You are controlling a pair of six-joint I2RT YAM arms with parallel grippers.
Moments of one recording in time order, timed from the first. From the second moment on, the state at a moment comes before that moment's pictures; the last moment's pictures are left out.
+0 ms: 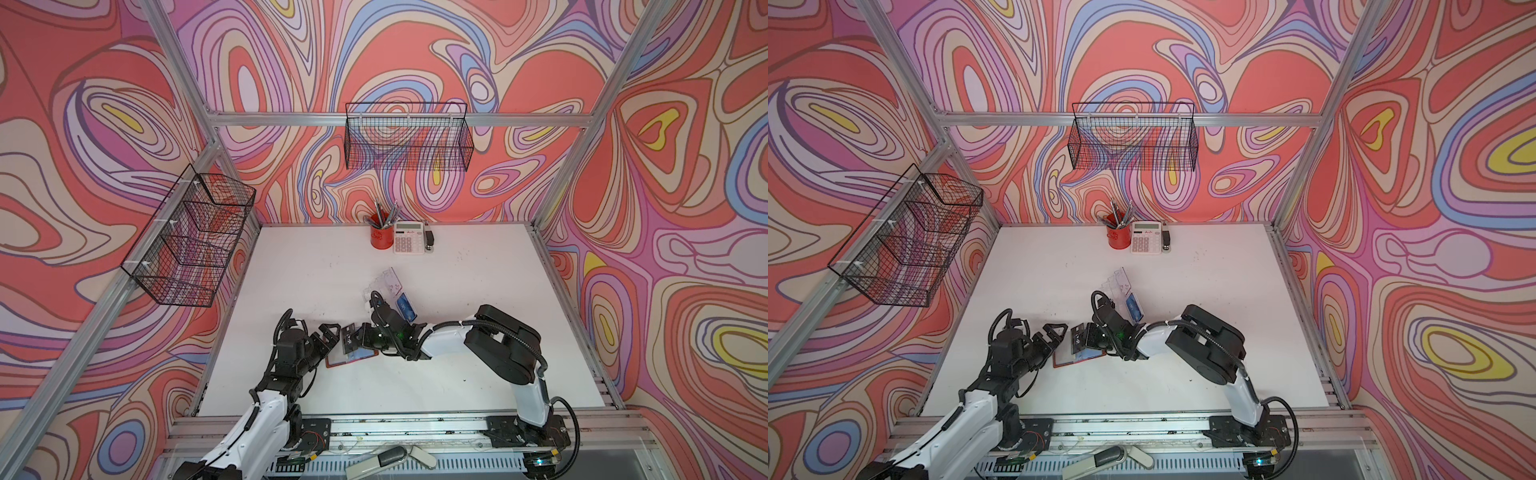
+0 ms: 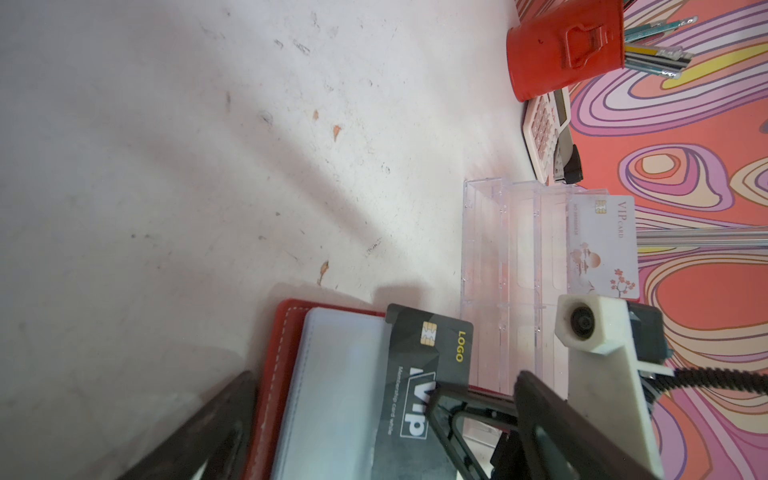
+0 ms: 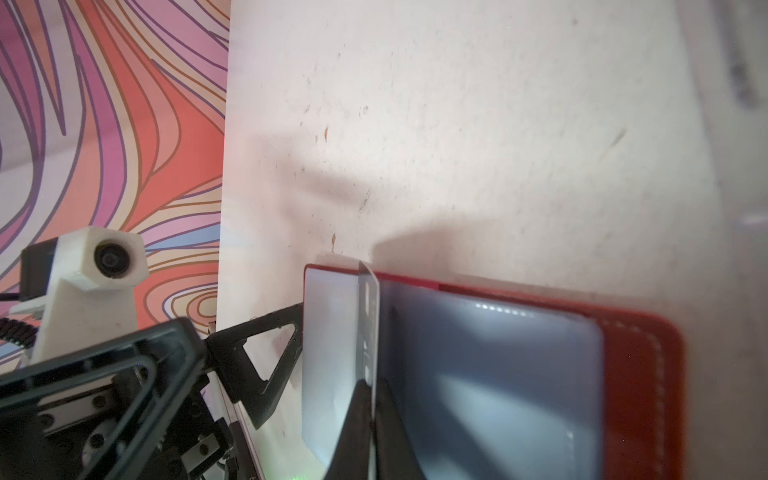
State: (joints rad) left arm -0.13 0.77 0.08 0.09 0.25 -1.01; right arm 1.00 2.05 1.07 0.39 -0.19 1.08
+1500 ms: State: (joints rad) left arm -0.13 0.75 0.08 0.08 0.25 -1.01; right arm 1.05 2.01 1.15 0.09 -0.02 1.03
